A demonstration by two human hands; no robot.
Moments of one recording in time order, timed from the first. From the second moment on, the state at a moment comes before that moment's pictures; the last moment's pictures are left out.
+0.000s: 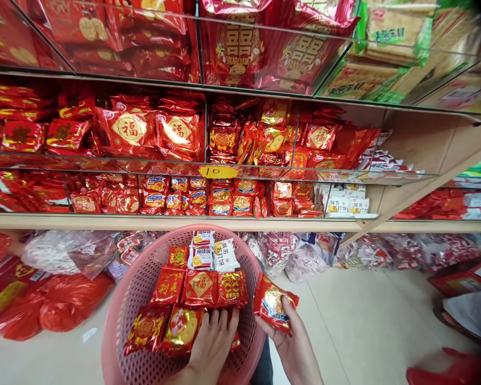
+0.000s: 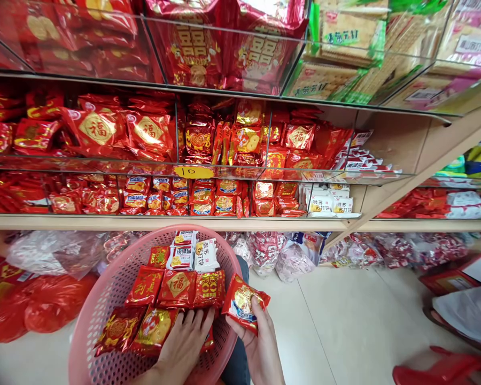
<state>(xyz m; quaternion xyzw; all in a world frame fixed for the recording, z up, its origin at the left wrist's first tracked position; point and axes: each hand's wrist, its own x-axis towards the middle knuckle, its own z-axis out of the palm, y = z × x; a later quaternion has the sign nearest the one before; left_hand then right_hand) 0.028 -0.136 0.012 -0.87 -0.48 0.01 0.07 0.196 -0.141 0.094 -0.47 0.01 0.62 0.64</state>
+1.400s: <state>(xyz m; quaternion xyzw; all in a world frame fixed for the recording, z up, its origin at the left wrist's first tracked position) -0.005 -0.103 0.135 -0.90 -0.41 0.05 -0.15 0.187 -0.138 0.098 -0.47 -0.06 0.63 0.61</state>
